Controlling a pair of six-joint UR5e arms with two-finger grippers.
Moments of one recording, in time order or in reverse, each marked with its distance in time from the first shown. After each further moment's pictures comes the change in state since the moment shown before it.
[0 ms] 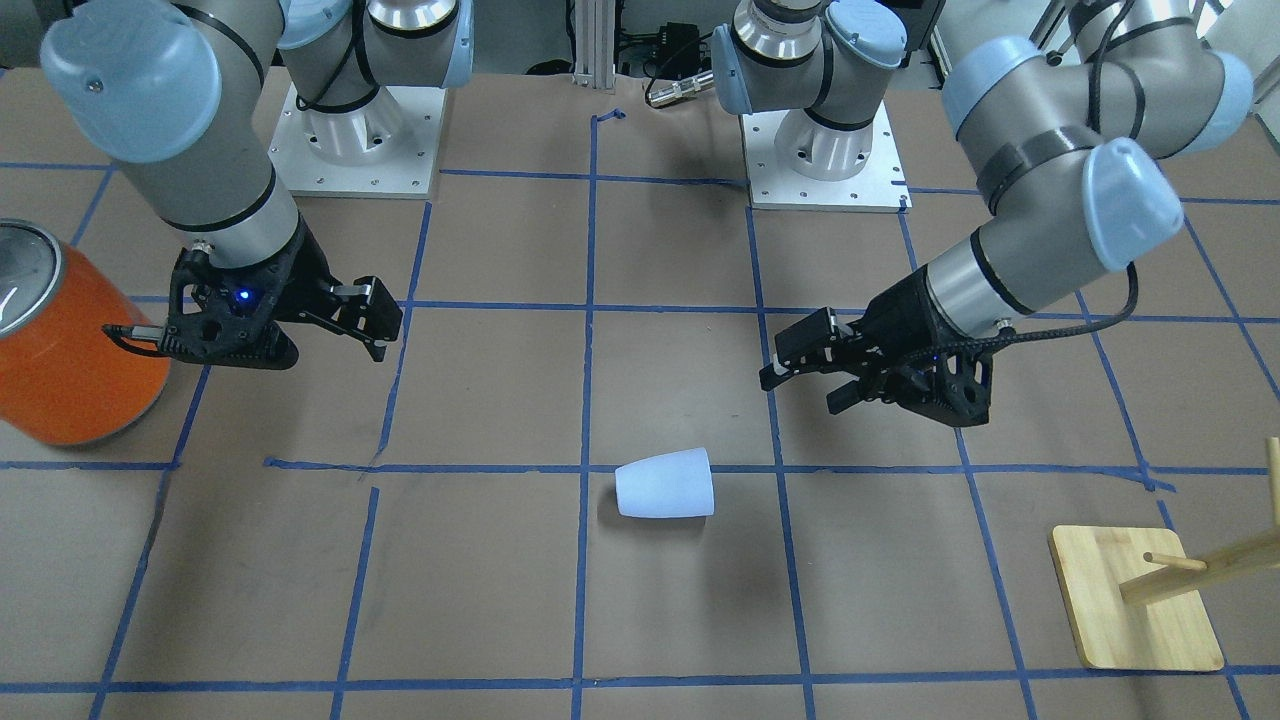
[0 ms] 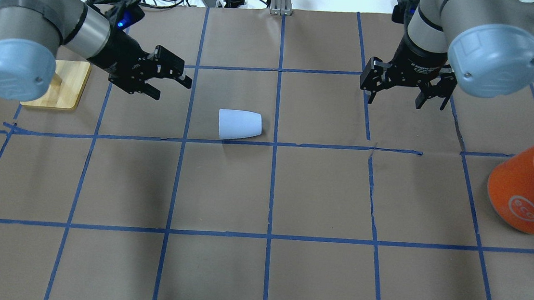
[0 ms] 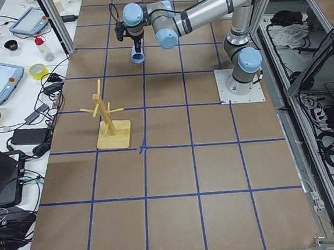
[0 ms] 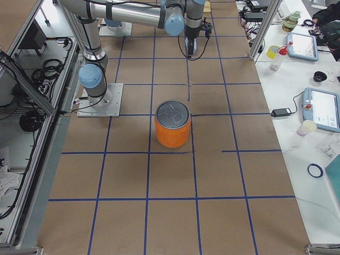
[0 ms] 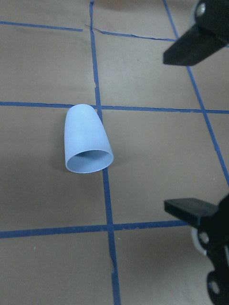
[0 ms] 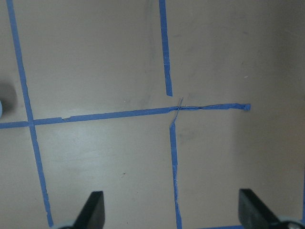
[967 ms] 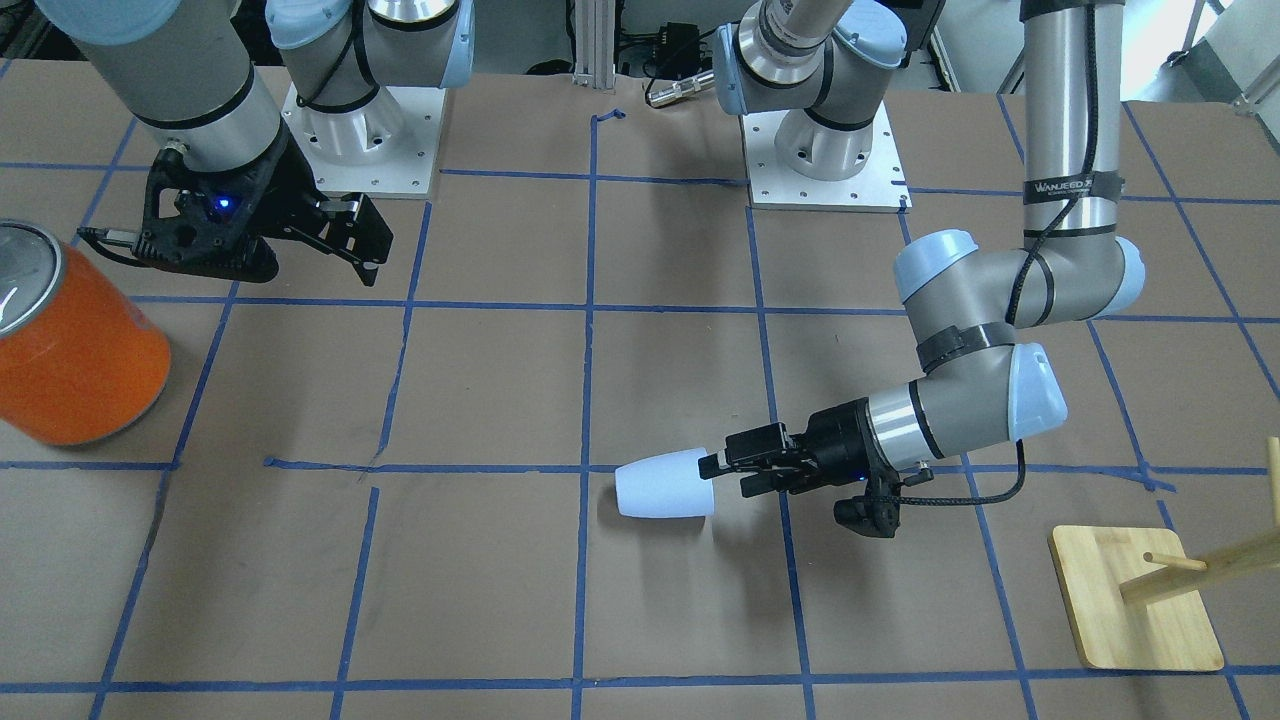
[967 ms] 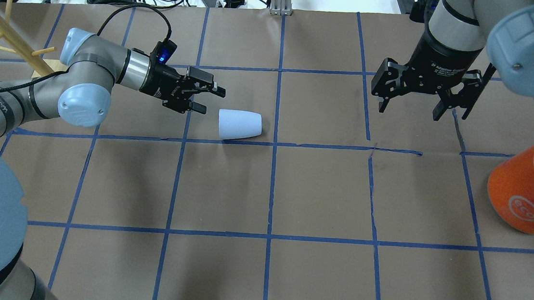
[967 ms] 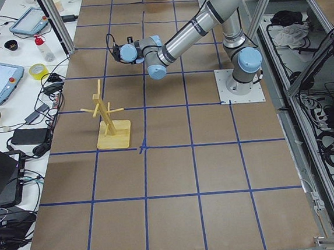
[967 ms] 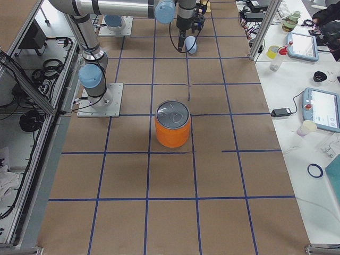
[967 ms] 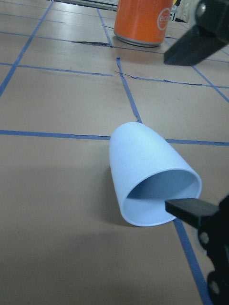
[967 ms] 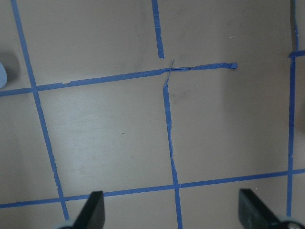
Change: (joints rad) left arm 0.001 -0.292 -0.030 0.211 -0.309 -0.003; right arm -0.003 -0.090 -0.025 0.174 0.001 0.022
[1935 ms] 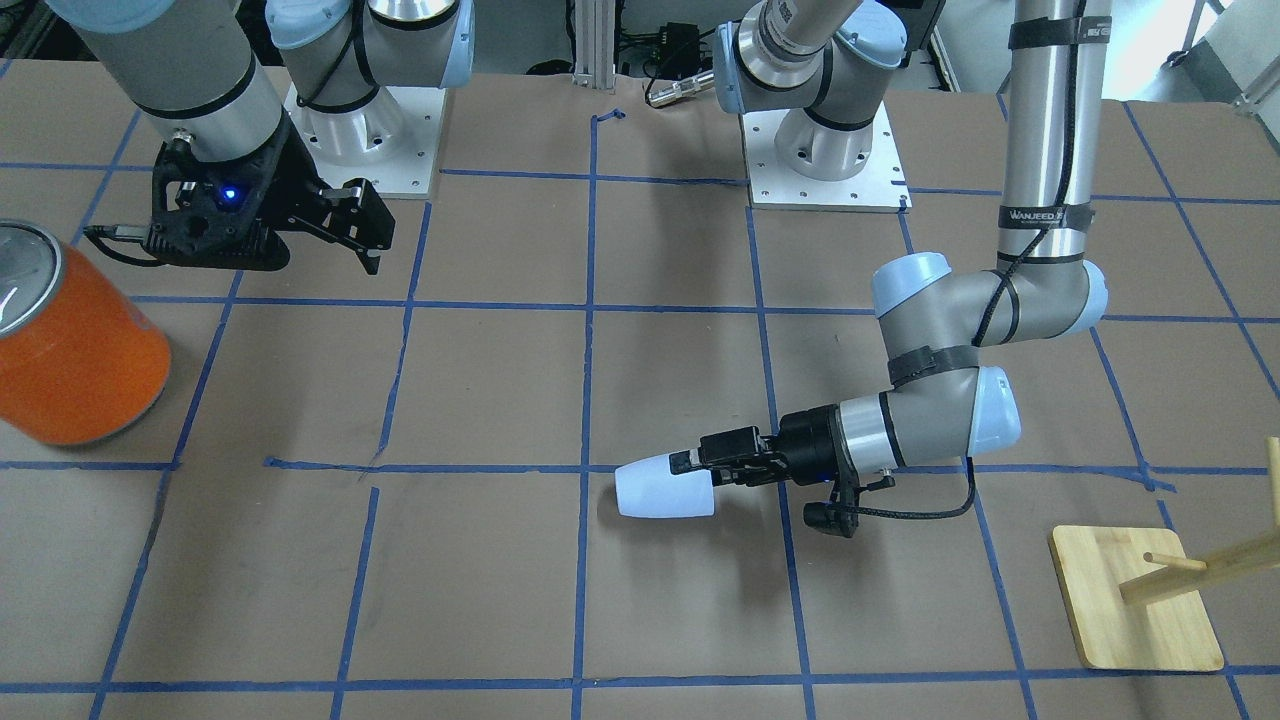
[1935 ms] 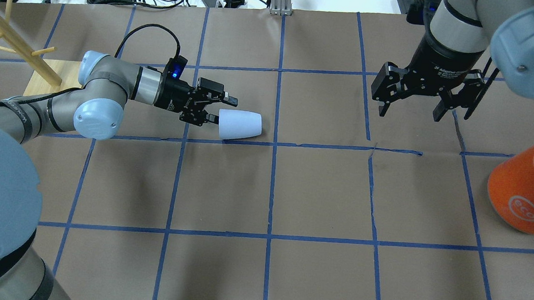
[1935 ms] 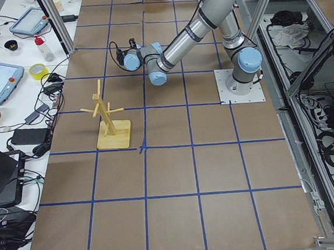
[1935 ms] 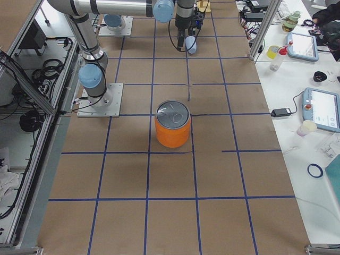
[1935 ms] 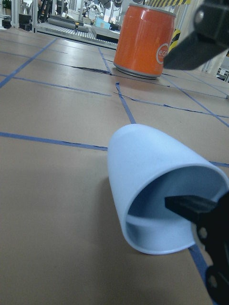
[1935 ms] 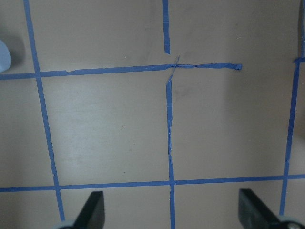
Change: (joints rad) left arm -0.020 -0.050 -0.041 0.005 -0.127 -0.011; right arm 0.002 -0.012 0.007 0.010 0.002 -0.072
